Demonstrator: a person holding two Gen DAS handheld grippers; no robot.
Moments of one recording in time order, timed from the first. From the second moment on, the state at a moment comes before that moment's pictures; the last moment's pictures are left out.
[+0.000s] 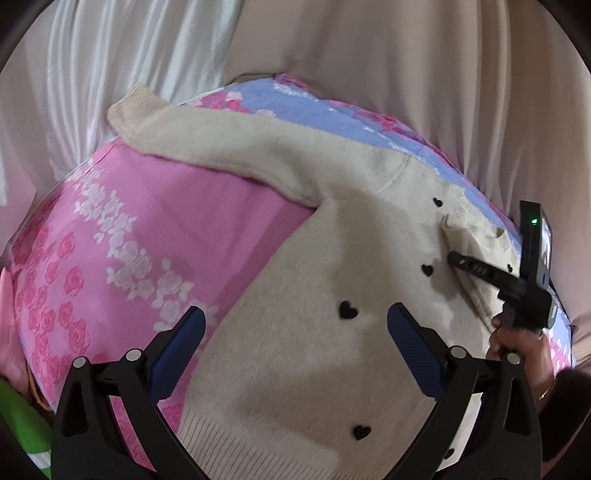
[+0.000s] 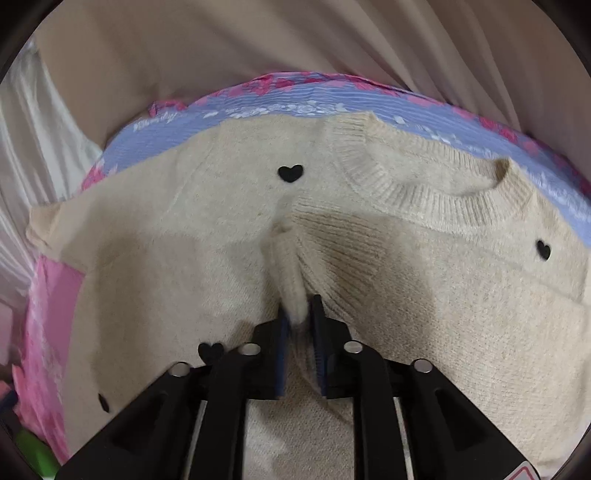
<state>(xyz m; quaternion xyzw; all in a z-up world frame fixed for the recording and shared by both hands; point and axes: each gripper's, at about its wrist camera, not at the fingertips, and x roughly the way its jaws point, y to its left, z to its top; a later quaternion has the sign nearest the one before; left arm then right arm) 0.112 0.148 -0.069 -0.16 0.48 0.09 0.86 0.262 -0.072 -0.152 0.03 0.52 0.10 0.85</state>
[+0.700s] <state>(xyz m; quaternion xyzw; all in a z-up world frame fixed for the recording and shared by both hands) 0.303 0.002 -0.144 -0.24 0.54 -0.09 0.80 0.053 -0.324 -0.129 0.16 0.48 -0.14 0.85</state>
